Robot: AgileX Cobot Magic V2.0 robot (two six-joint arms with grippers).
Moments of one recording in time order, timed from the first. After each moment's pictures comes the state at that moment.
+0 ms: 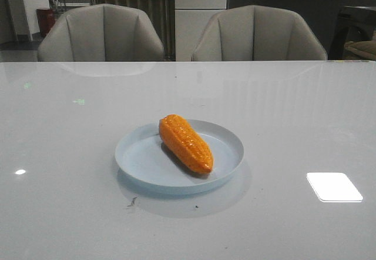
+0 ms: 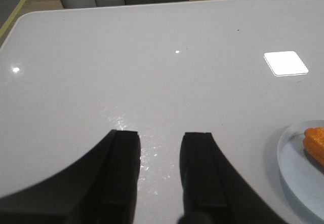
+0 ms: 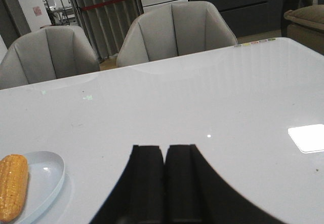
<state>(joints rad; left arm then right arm) -0.04 0.80 -0.71 -0.20 0.42 0.27 0.01 -0.01 0.03 0.04 0.07 0.20</state>
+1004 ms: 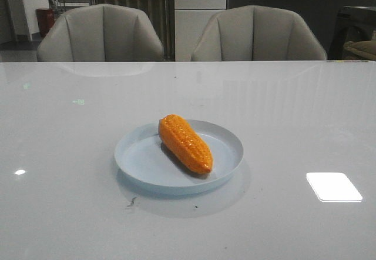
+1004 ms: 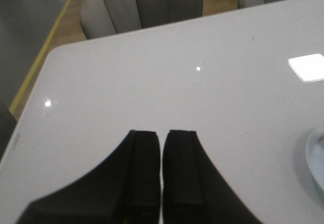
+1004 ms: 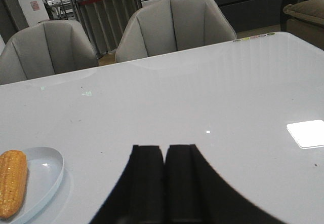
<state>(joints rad) -0.05 0.64 -0.65 -0.06 0.37 0.27 0.01 -0.01 0.03 0.04 0.08 0.20</state>
